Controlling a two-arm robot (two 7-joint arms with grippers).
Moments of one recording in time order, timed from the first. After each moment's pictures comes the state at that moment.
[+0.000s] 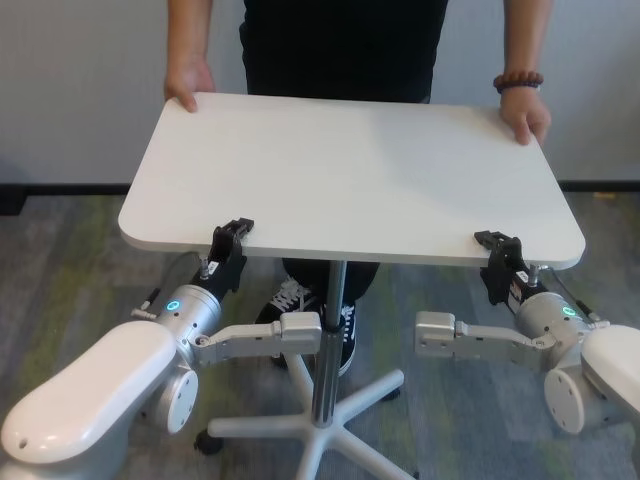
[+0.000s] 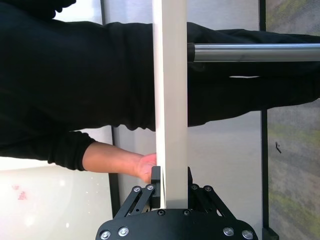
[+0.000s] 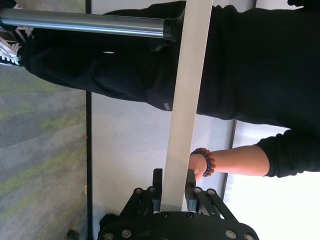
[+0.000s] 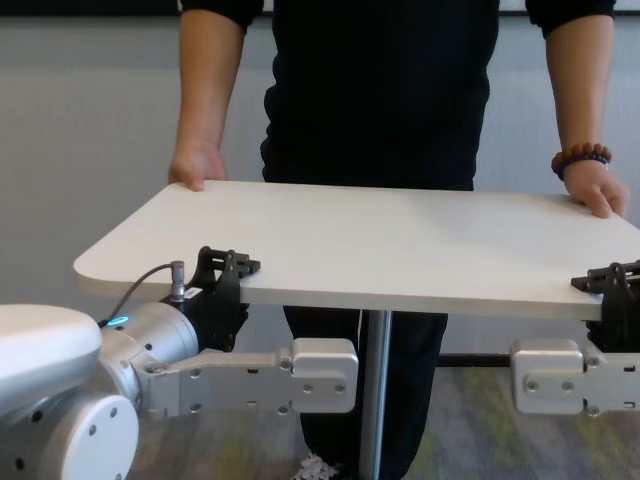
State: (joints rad) left arm -0.49 0.24 0.68 -1.00 1.10 0.07 0.22; right arm 0.36 0.42 -0.55 -1.19 -1.07 0.15 0.02
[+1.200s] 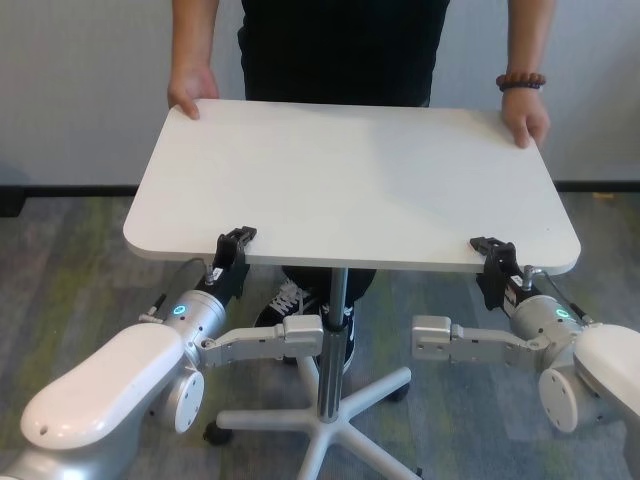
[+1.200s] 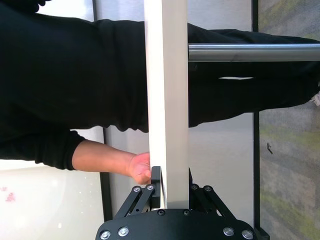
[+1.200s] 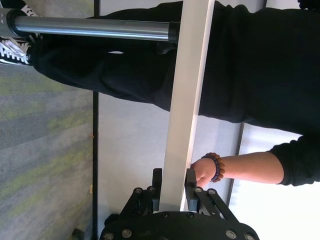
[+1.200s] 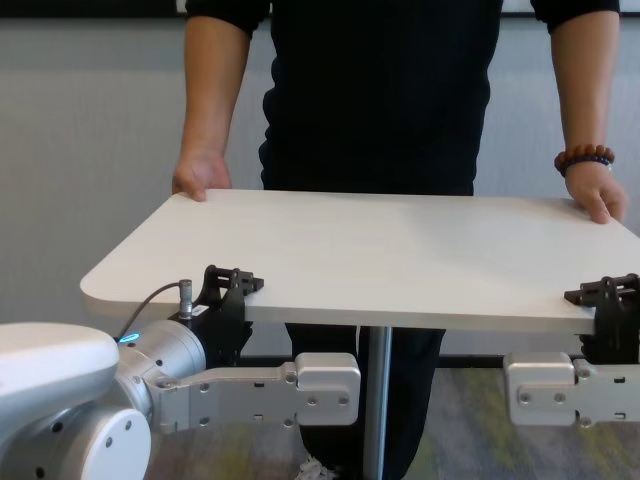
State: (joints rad) left arm -0.53 0.20 0.70 -0.87 1.07 0.06 0.27; right arm 0.39 0.40 -0.58 -1.13 -1.06 0.15 0.02
